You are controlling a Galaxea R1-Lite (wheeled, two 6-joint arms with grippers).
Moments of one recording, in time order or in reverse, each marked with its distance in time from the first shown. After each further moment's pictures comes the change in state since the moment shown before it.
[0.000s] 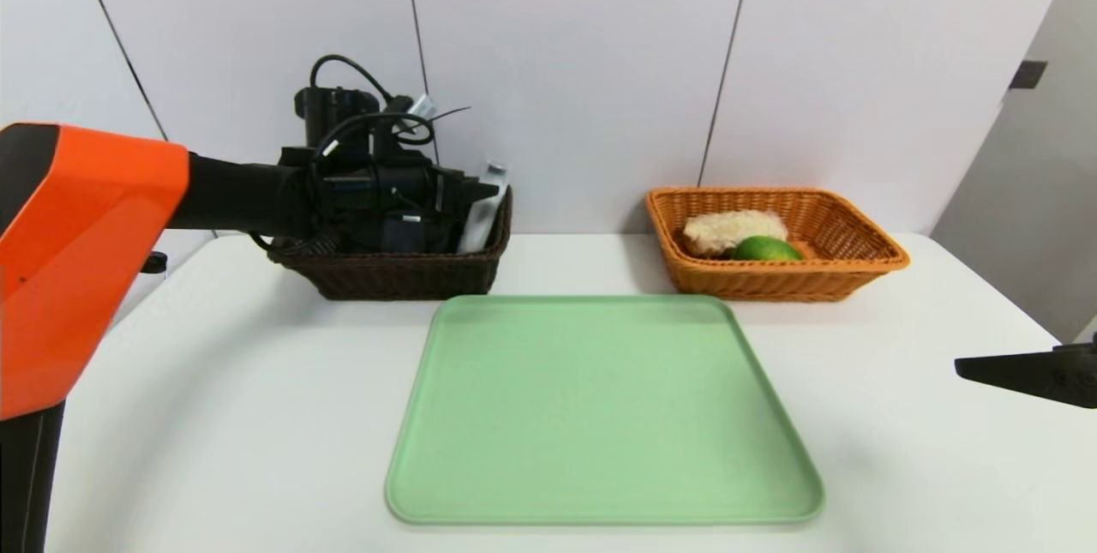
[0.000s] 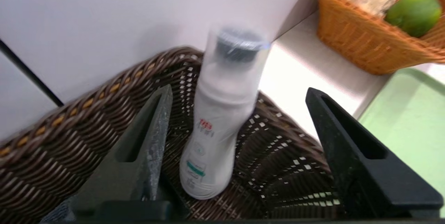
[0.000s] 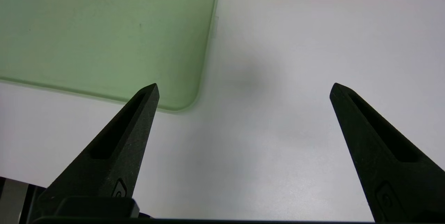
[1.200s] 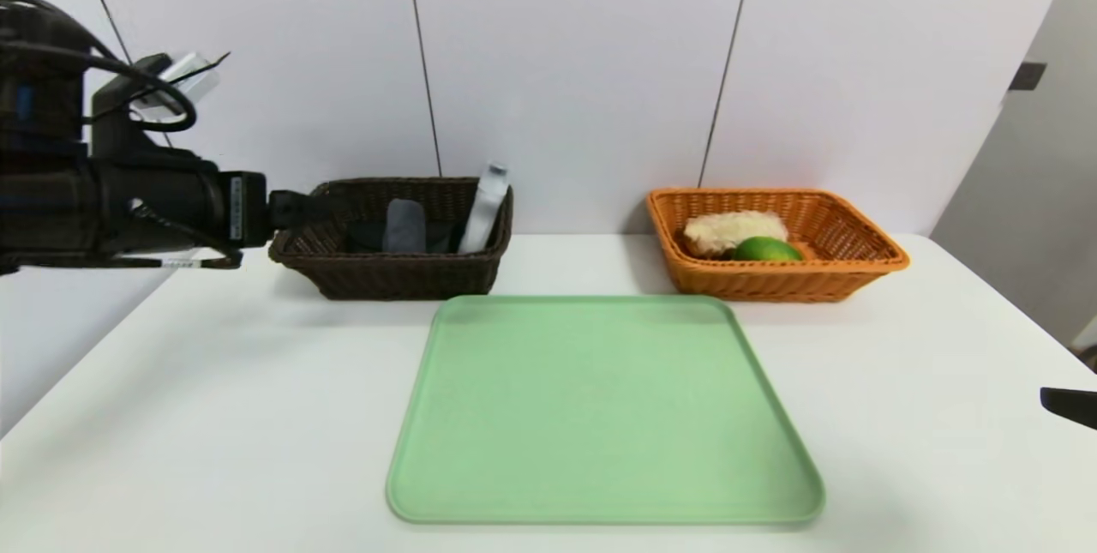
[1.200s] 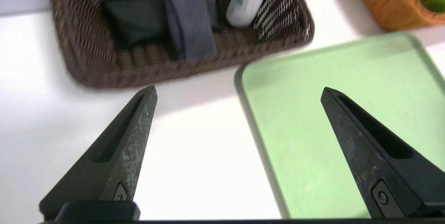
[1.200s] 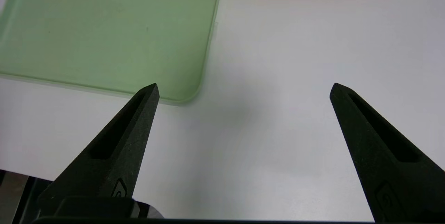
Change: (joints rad) left arm 0.078 -0.774 0.570 0.405 0.344 -0.135; right arm -0.004 -0.217 0.076 0.003 -0.022 0.002
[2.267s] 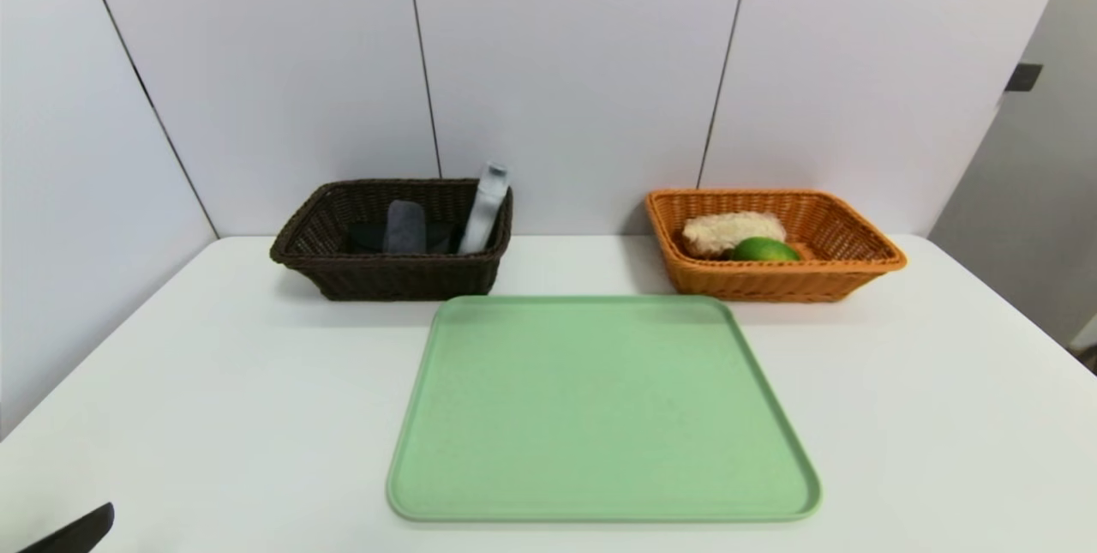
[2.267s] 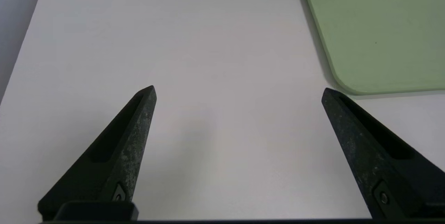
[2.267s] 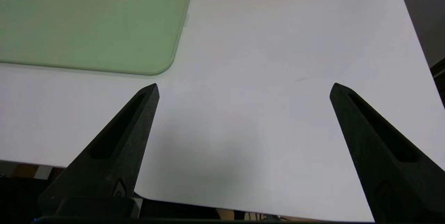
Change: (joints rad) left arm 0.100 -0.857 0.615 0.166 0.170 0.026; right arm -0.098 -0.508 0.240 0.045 -0.033 -0.091
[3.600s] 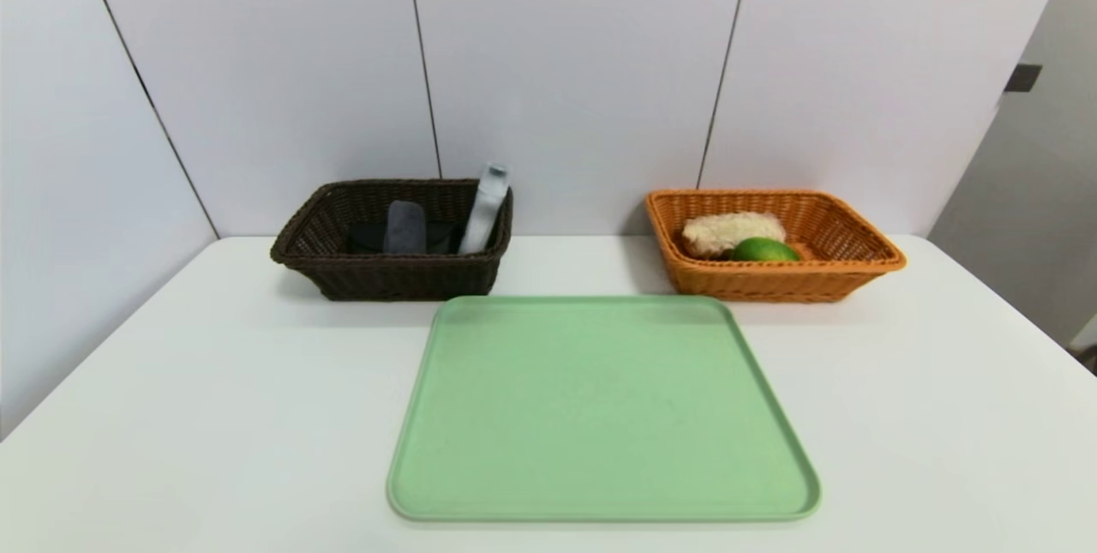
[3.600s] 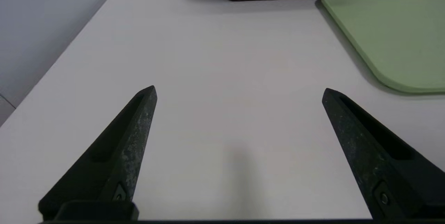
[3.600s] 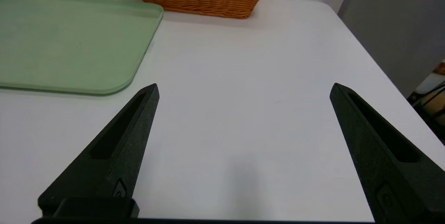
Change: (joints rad) left arm 0.051 -0.439 0.480 -0.360 0.037 0.053; right arm -0.040 -0.399 0.570 -0.505 -0.059 -0.082
